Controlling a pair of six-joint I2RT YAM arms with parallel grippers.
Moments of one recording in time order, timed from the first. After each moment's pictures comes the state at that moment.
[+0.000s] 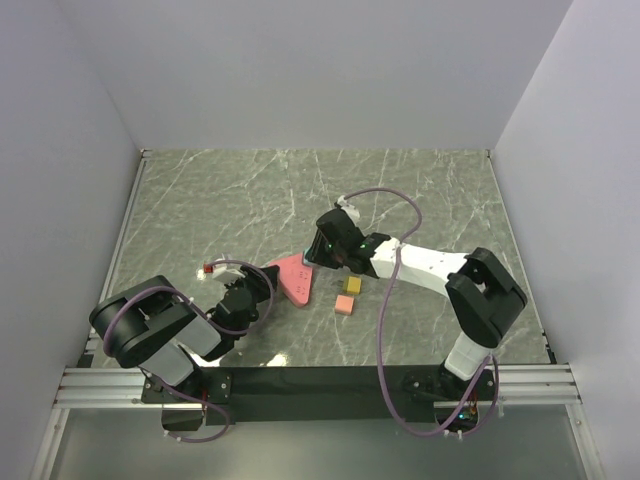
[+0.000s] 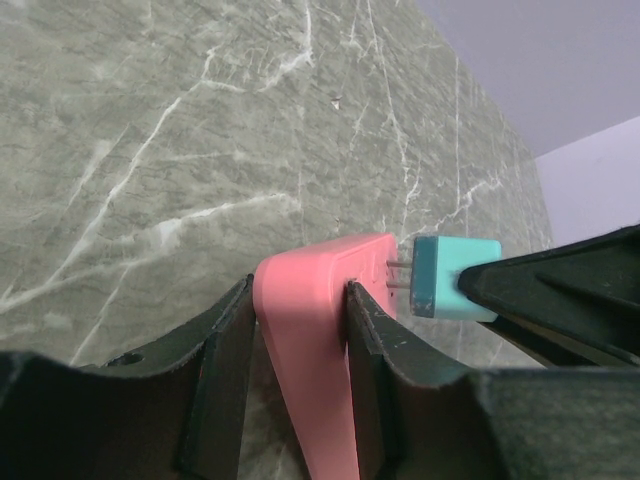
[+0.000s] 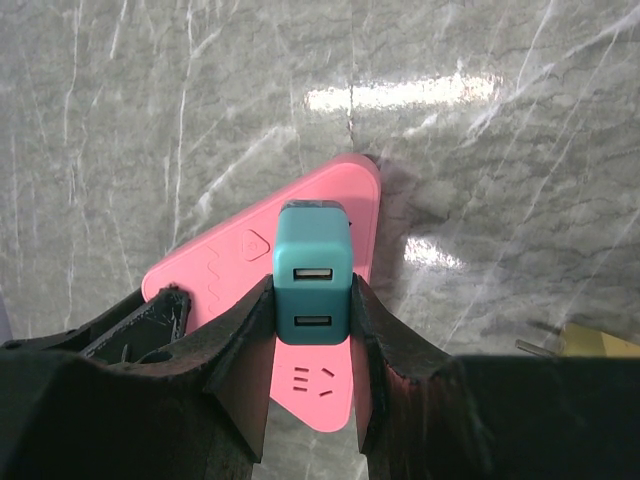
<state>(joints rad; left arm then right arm) -0.81 1.54 0.08 1.25 -0.60 -0.96 0.80 1.68 1.05 -0.17 0.15 0.94</state>
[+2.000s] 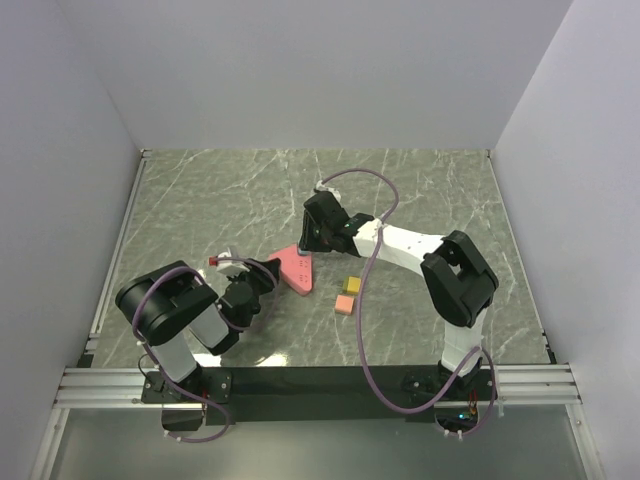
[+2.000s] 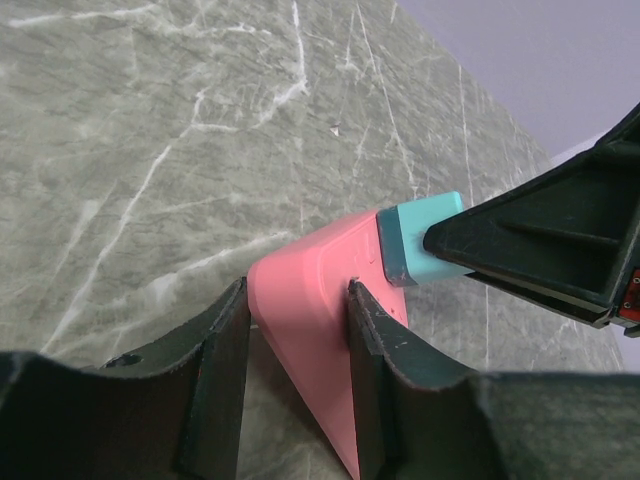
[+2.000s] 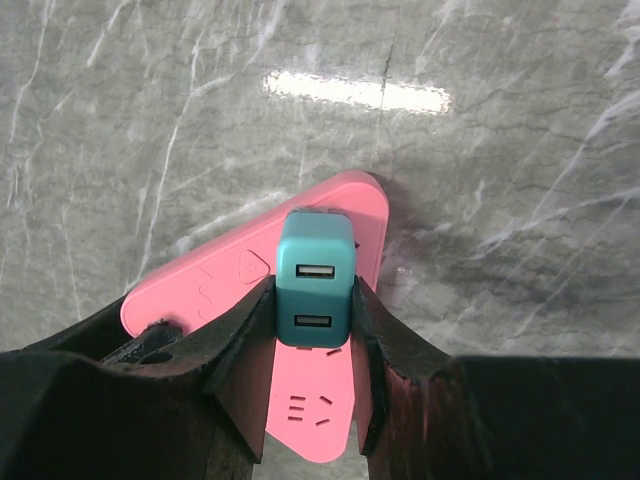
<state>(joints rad) -0.76 1.71 0.13 1.43 -0.56 -0.82 0.77 1.88 1.30 -0.26 0.09 0.70</state>
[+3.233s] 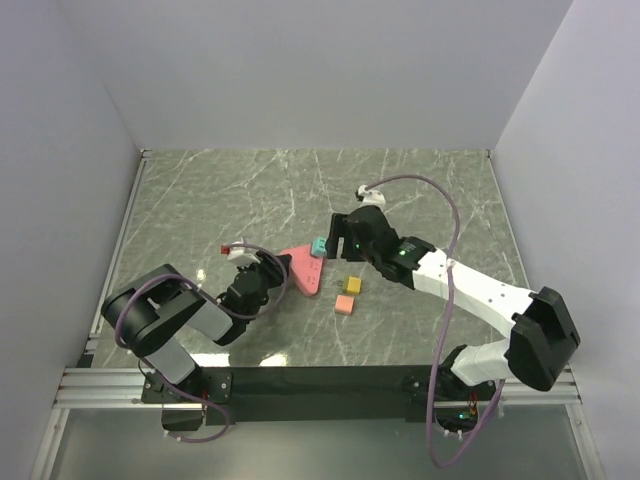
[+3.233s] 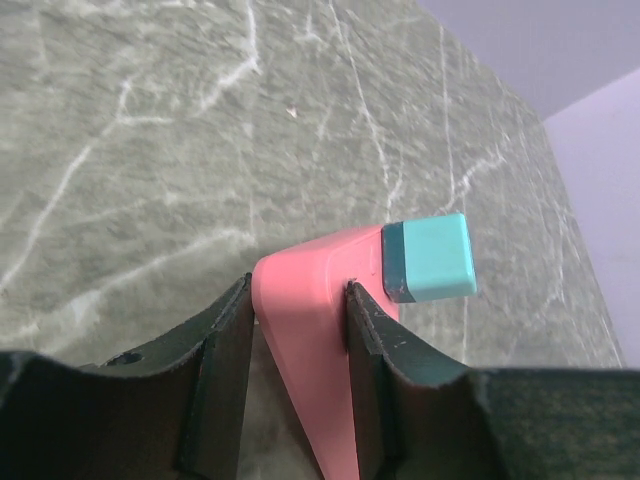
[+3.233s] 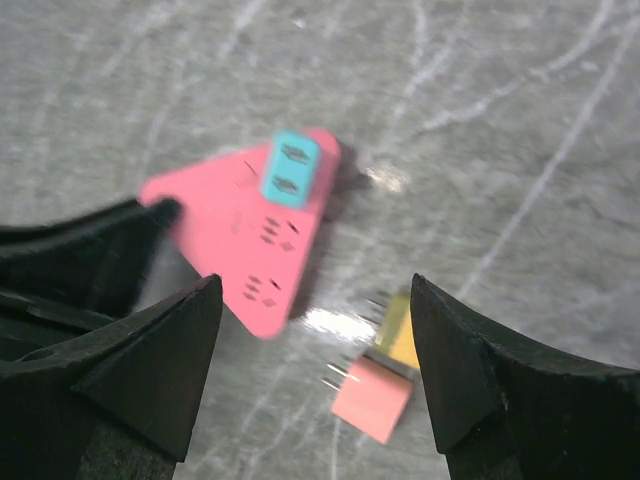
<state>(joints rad) -0.76 1.61 0.23 1.20 -0.49 -0.81 0.77 1.36 0.99 -0.29 0.26 0.62</state>
